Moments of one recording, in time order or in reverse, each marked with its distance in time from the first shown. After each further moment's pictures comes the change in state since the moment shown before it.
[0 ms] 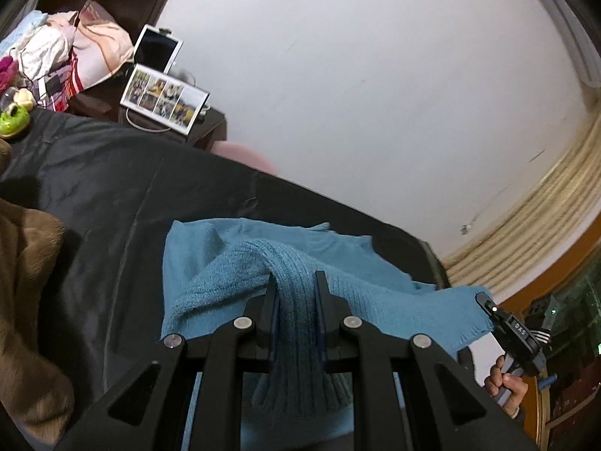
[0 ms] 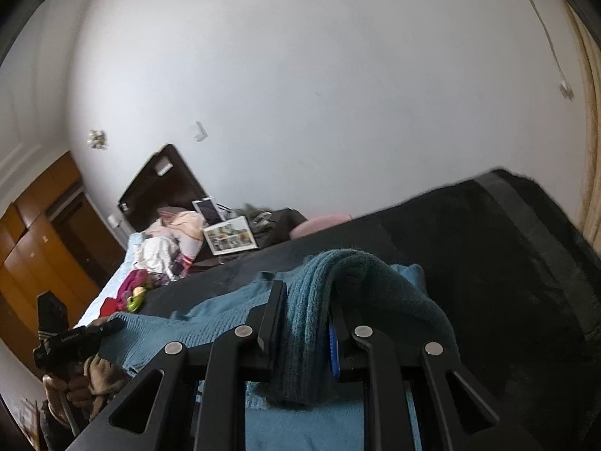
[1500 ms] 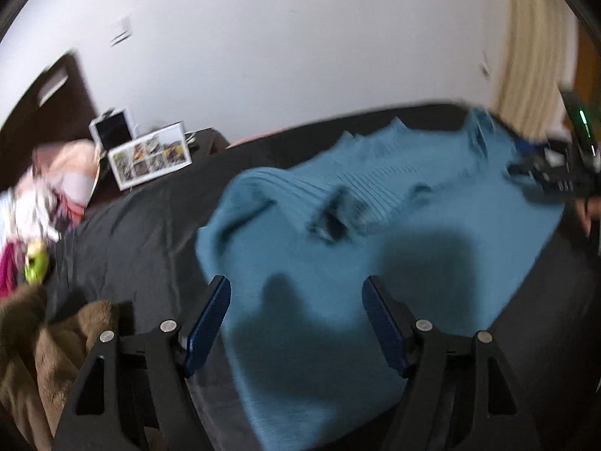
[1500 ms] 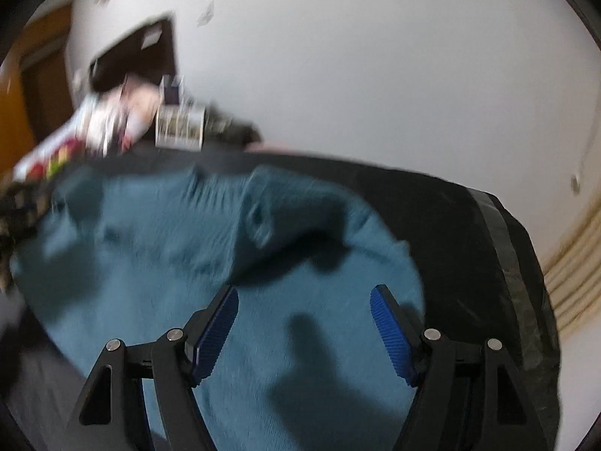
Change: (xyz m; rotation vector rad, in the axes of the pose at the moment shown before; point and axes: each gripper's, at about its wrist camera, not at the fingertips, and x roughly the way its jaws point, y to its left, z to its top) left arm 0.030 -0.018 -0.071 0.682 0.119 0.302; right arm 0.082 0.028 -0.048 -0.520 0.270 -0.312
